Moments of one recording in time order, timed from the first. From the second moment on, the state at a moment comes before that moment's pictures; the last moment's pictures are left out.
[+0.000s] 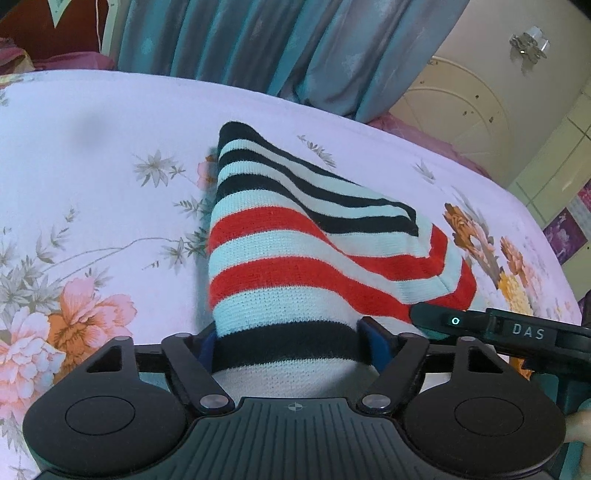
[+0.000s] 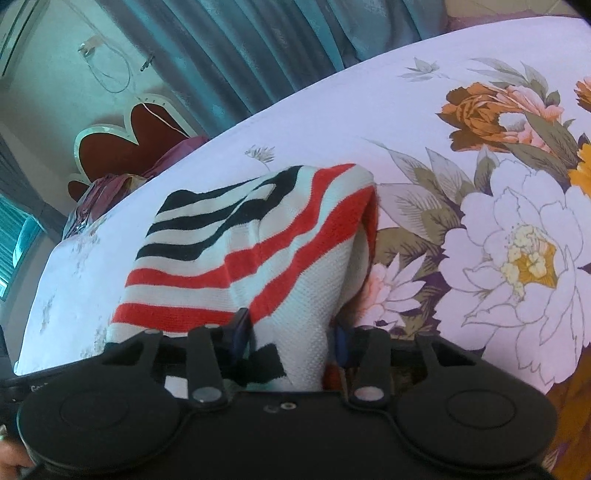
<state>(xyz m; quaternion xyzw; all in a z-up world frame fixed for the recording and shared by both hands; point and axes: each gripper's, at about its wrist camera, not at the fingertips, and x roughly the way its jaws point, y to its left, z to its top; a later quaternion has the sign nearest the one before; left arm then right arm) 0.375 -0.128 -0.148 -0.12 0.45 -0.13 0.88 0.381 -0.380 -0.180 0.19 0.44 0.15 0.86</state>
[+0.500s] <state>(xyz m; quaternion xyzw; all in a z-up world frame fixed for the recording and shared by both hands) 0.351 -0.127 -0.113 -0.09 0.41 -0.12 0.90 0.367 -0.374 -0.152 0.20 0.41 0.16 0.88</state>
